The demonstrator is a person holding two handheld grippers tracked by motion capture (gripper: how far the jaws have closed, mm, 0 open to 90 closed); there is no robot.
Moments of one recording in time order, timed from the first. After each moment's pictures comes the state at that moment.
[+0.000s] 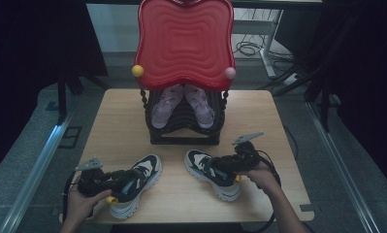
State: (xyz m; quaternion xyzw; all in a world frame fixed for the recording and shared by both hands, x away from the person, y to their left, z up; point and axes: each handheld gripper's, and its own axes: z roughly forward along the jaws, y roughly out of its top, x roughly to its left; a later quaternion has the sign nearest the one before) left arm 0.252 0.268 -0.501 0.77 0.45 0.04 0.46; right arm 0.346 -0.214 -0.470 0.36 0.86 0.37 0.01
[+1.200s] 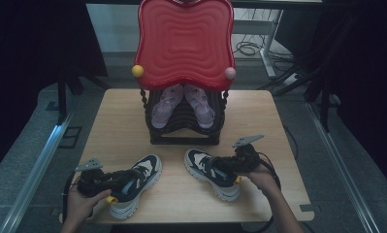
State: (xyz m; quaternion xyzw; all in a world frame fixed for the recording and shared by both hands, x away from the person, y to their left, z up) left arm 0.251 0.268 -0.501 0.77 0.45 0.05 0.45; right arm 0.341 -0.216 -0.475 0.34 0.86 0.38 0.03
